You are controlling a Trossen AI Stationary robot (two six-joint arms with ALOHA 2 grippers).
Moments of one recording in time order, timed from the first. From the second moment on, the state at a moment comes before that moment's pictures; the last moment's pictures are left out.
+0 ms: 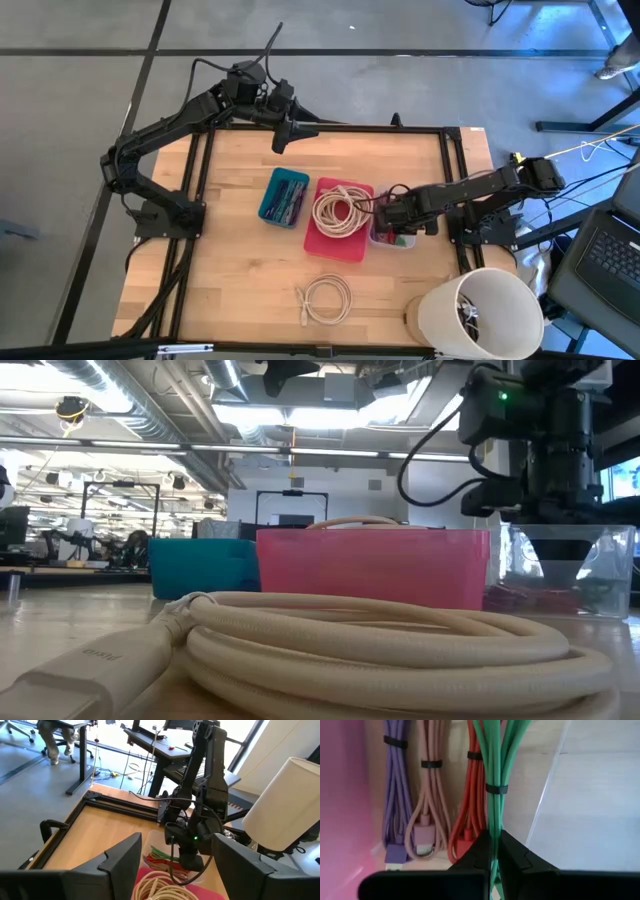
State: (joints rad) left arm 0.53 1.41 1.51 -0.40 0.56 -0.12; right arm 0.13 1.42 0.73 -0.78 -0.04 1.70
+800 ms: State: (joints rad) left arm 0.53 1.41 1.51 -0.40 0.55 -0.14; right arm 0.14 1.42 0.87 -1.00 0.09 1.64
